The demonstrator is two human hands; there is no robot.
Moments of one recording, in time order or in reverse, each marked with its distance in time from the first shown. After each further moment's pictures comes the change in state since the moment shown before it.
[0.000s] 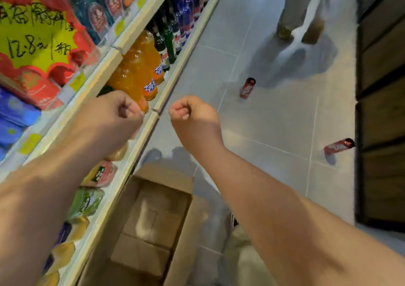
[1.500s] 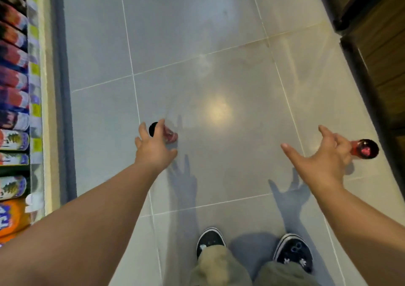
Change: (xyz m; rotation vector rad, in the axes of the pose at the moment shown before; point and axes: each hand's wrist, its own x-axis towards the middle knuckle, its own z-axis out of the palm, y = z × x) left_hand 0.410 0.276 0.564 0.511 -0.438 0.210; right_hand 0.248 0.508 -0.411 -0.269 0.735 0.912
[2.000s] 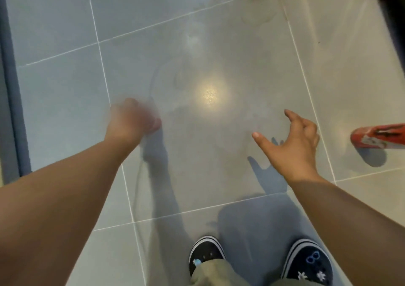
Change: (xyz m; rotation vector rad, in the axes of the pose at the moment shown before) left_hand 0.112 -0.036 0.071 -0.089 0.093 0.059; right_hand 0.035 0.023 0.124 0.053 -0.135 -0.079
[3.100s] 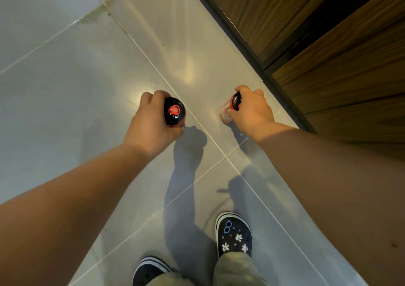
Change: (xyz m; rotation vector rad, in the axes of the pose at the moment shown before) left_hand -0.132 0.309 0.100 -0.039 -0.327 0.660; right_hand 0.079 0.120 -0.177 -0.167 -0.003 0.271
